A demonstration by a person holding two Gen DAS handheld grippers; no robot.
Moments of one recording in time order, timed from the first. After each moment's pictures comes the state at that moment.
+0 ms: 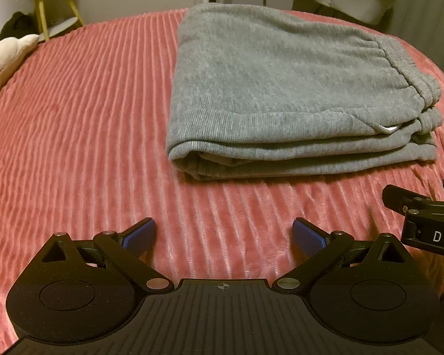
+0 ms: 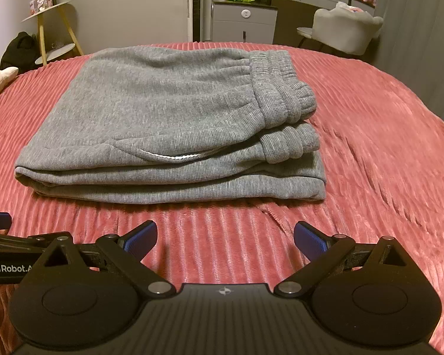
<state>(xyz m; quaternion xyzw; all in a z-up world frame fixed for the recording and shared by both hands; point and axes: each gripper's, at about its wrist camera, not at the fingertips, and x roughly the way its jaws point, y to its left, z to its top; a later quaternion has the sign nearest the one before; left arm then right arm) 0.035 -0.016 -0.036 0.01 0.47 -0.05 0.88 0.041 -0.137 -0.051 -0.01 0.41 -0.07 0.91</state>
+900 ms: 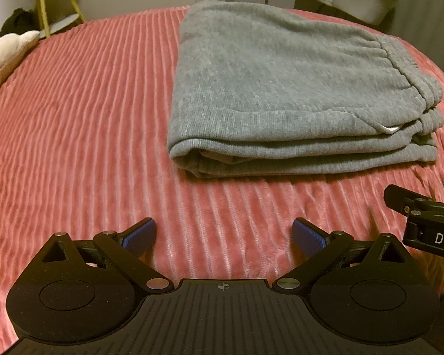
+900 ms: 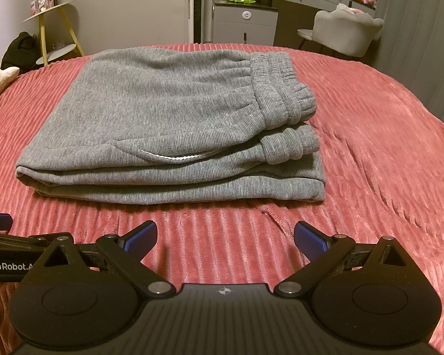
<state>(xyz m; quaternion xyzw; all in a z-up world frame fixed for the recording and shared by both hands) 0.035 -0.015 -0.037 0.00 0.48 -0.05 0.88 0.040 -0.137 -0.049 -0.01 0.41 -0.07 0.91</state>
